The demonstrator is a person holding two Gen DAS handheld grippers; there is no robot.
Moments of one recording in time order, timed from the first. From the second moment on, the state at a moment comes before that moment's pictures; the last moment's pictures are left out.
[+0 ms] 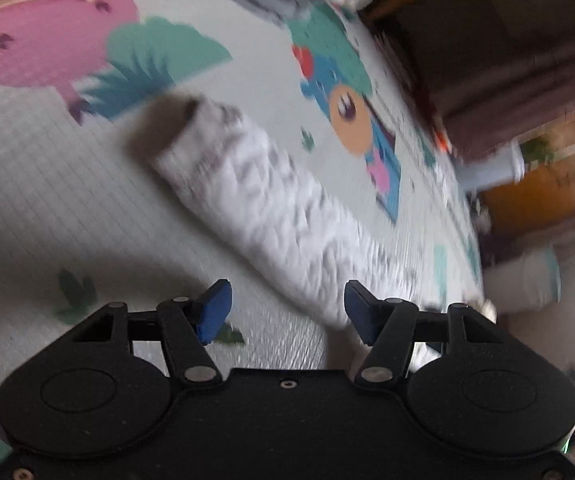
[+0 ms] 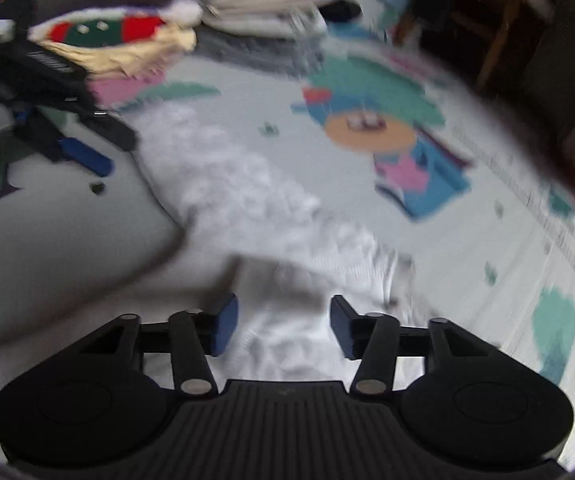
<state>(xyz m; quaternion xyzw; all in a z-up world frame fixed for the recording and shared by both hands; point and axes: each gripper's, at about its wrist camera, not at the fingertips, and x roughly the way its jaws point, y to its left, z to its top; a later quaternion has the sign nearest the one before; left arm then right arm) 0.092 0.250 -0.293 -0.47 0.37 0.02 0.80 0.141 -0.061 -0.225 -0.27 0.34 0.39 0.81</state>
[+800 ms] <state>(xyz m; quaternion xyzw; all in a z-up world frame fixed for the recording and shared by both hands) 0.093 0.278 -0.301 -0.54 0.30 0.11 0.78 0.142 -0.052 -0.202 -0.08 0.39 0.26 0.88</state>
